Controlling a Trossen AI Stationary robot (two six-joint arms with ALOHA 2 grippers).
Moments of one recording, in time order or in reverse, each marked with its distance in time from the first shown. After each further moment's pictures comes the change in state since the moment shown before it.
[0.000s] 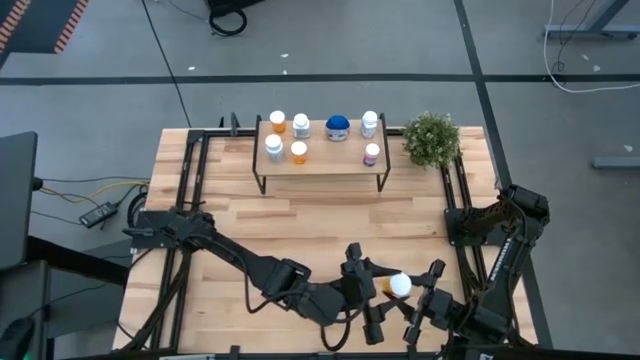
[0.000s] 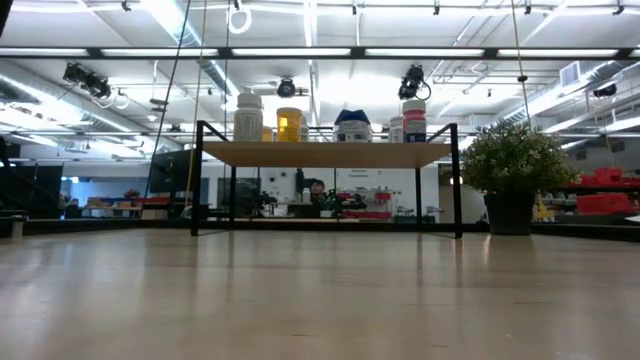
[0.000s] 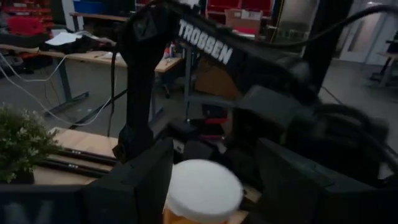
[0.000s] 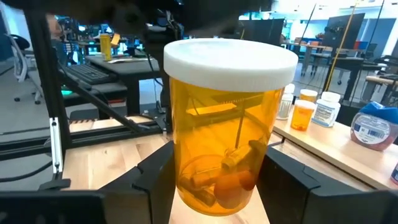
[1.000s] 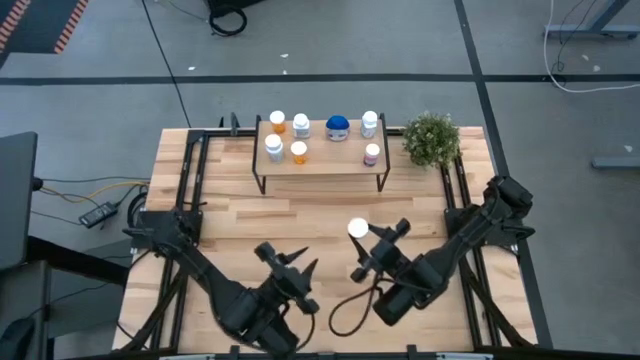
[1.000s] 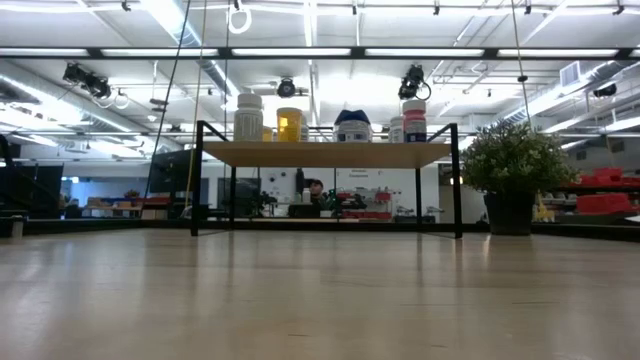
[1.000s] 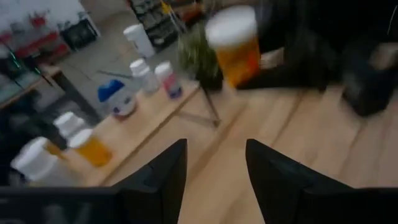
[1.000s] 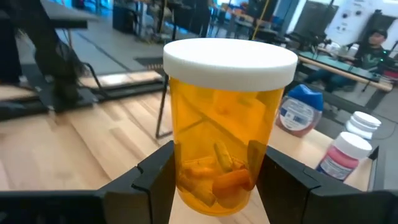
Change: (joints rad) left arm -0.181 -0.122 -0.131 -1.301 -0.594 -0.932; right arm -0.382 0.000 0.000 0.005 -0.132 -0.170
